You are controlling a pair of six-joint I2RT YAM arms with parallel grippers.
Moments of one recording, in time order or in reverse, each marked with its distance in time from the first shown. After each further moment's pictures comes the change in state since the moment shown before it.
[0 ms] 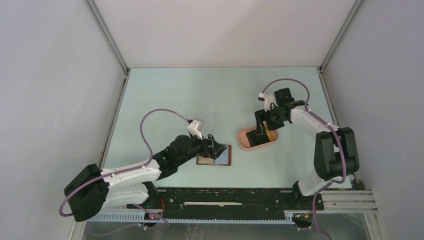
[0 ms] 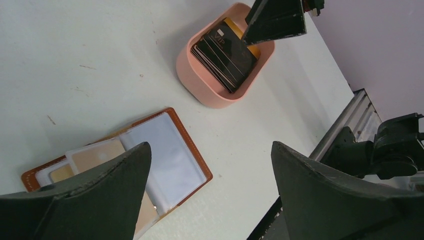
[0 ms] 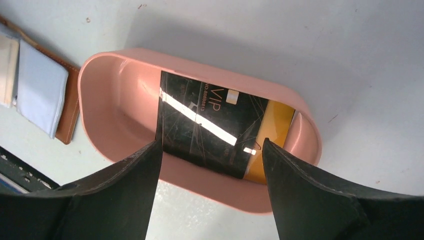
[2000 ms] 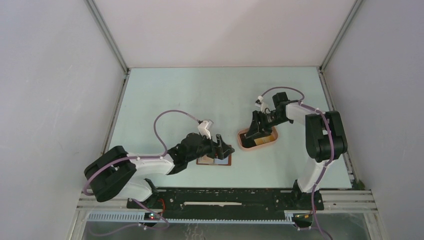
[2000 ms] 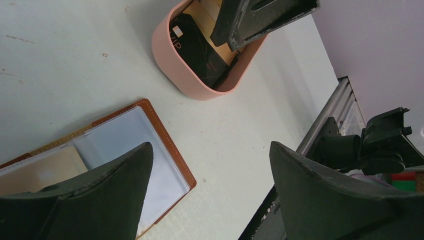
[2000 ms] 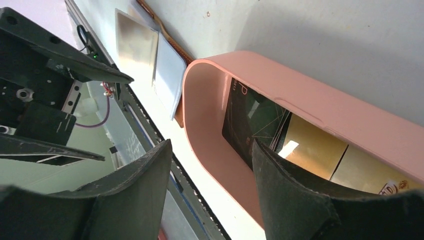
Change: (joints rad) left arm 0.000 0.292 0.038 0.200 0.119 -0.113; right arm -0.042 0.235 0.037 -0.010 -0.525 0.150
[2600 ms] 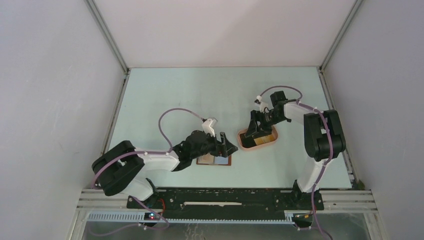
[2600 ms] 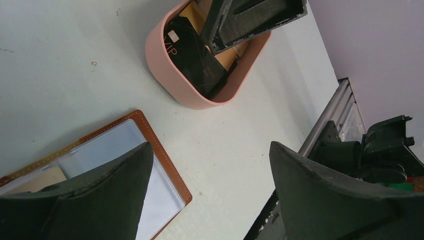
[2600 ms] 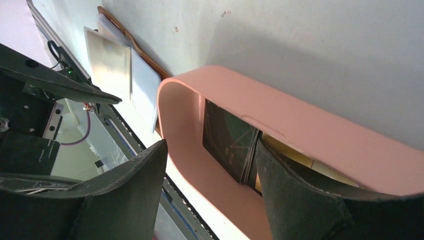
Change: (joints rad) left arm 0.000 0.093 0.060 0.012 0.019 -0.018; right arm 0.023 0.012 0.015 0.023 0.119 0.038
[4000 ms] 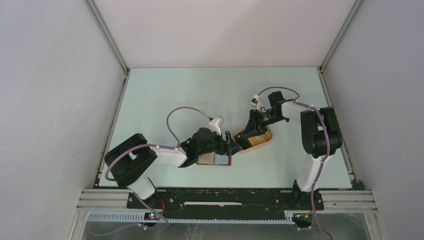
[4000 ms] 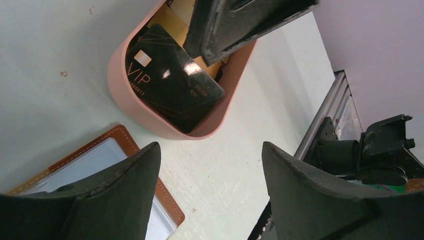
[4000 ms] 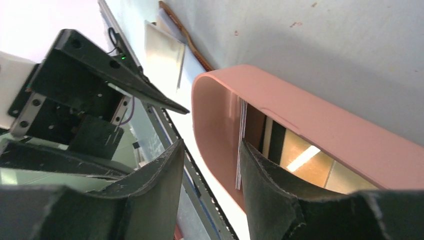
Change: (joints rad) left arm 0.000 0.144 0.084 0.039 0.063 -0.009; right arm 0.012 0.058 0.029 0.019 -0.240 0.030
